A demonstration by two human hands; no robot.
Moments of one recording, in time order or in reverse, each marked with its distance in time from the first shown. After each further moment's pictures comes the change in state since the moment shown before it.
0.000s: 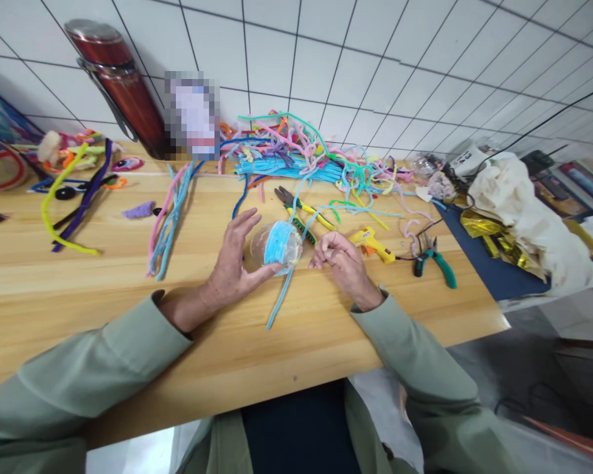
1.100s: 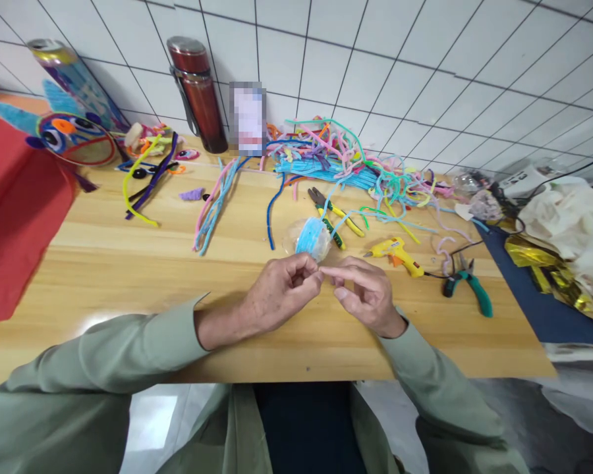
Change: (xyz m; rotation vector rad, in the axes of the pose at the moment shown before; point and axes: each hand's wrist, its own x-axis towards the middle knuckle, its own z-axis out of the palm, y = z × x) left_hand 0.008 0.108 -0.018 -0.582 -0.223 -0.579; right_hand -0.030 -0.031 0.023 -0.678 -0.328 -0.641
